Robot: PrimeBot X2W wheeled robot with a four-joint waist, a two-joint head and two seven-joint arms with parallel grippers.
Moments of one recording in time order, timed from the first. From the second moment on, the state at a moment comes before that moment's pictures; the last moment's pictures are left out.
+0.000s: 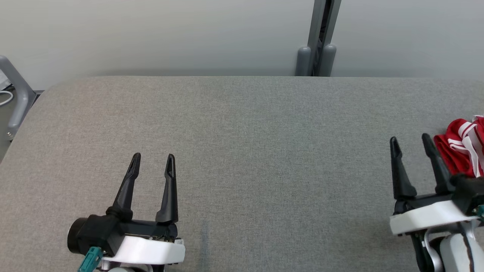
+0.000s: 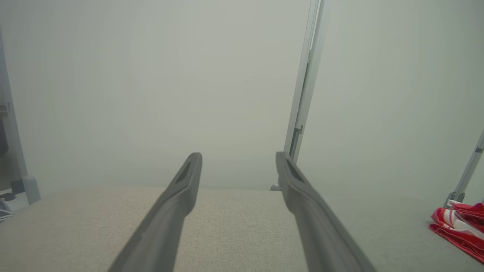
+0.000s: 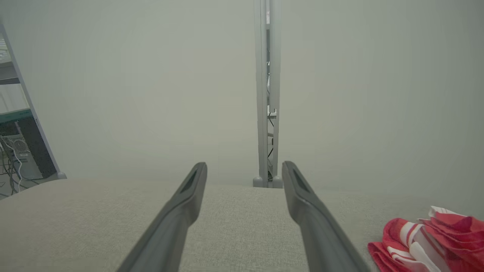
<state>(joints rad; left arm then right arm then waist) -0.02 0.05 -0.19 -0.06 -0.26 0.07 -0.26 -0.19 -0.13 0.03 0.18 0.22 0.13 -0.26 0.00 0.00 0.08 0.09</state>
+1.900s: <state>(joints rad) 0.00 0.05 -0.17 -0.01 -0.31 0.03 -0.26 -0.12 -0.06 0.03 0.16 0.06 0.13 -0.26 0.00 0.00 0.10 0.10</state>
